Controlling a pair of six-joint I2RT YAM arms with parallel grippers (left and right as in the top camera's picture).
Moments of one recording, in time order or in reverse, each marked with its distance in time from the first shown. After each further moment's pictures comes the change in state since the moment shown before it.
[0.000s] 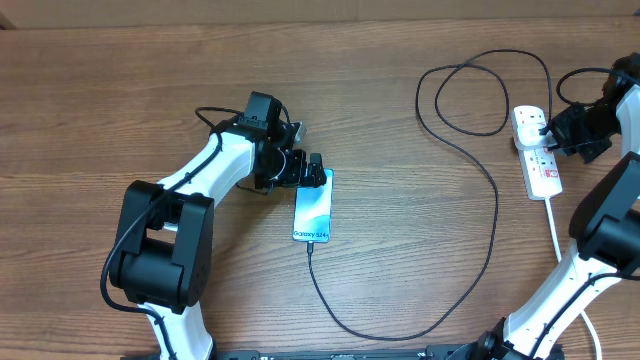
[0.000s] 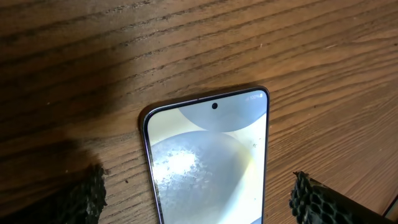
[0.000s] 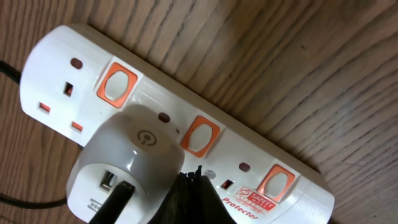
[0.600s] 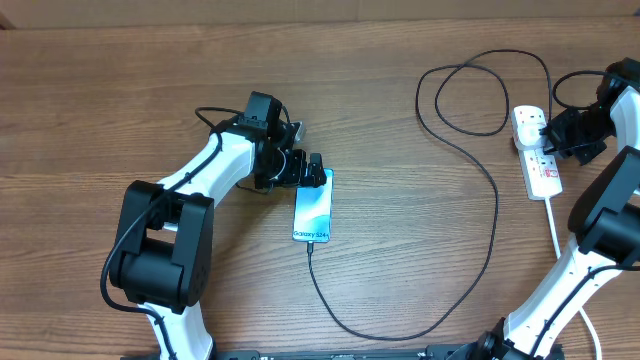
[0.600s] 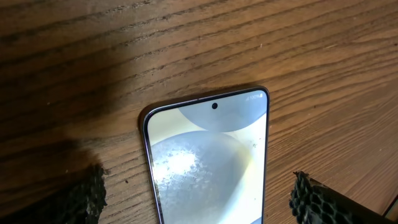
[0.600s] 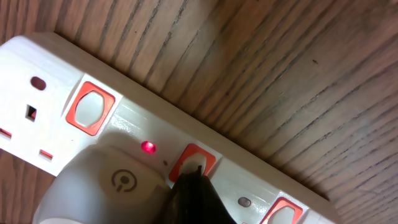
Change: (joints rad) left arm 0.000 0.000 0.000 0.000 0.000 0.000; right arm 0.004 0.061 0.007 0.021 0.005 -0.003
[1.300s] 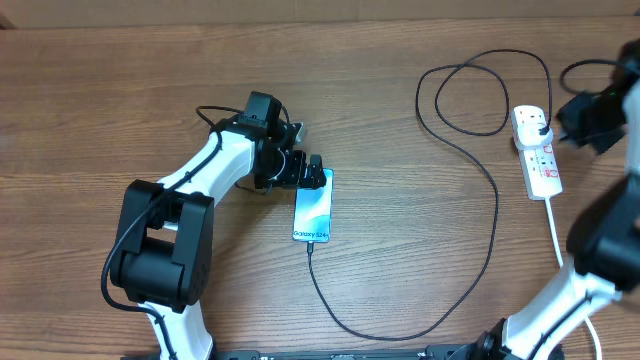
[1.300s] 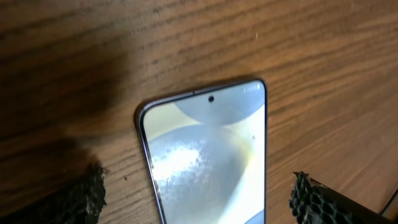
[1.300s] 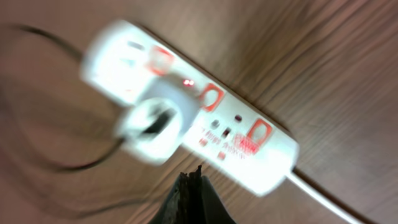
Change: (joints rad) left arm 0.001 0.001 0.008 -0.039 0.016 0.055; right arm 0.029 -0.228 0.023 -0.111 0.061 0.000
